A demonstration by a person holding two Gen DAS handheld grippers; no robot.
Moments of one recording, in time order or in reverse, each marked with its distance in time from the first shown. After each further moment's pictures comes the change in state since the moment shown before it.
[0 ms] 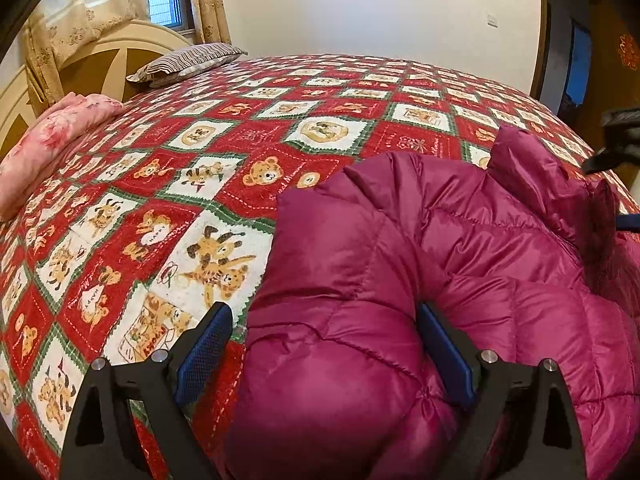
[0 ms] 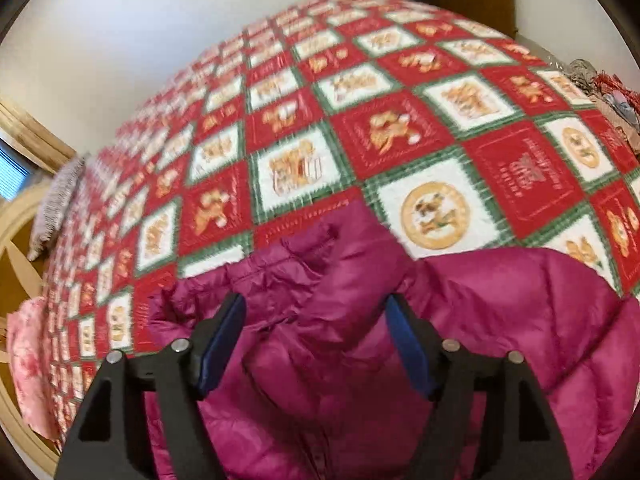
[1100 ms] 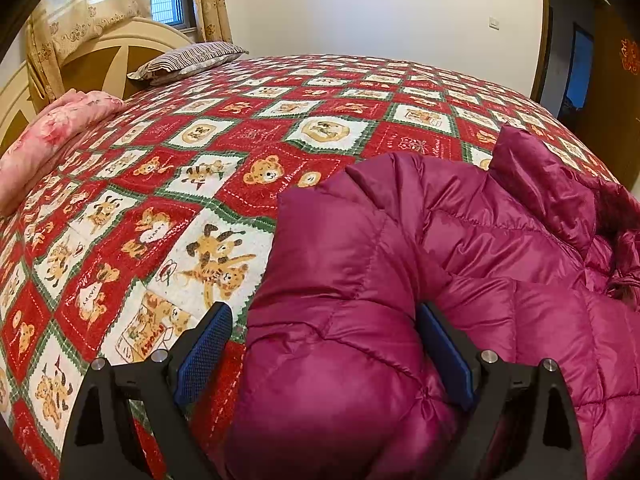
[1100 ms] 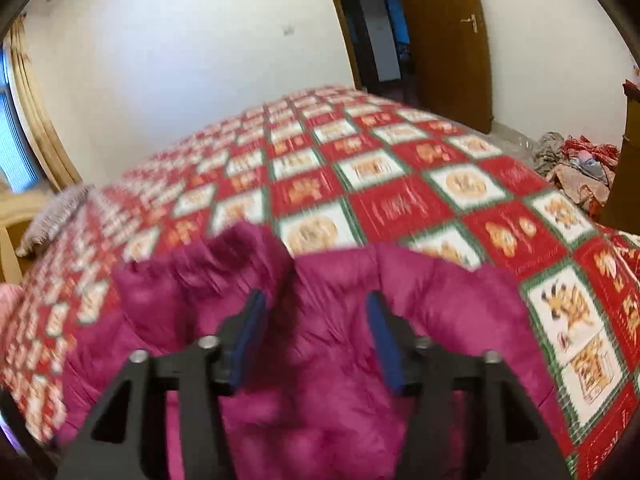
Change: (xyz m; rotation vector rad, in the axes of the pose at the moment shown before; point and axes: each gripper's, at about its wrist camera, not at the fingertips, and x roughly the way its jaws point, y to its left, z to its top) left arm 0.002 0.001 0.000 -0.006 0.001 0.000; right arm -0.088 -0.072 -0.068 -0.086 -0.409 -0.020
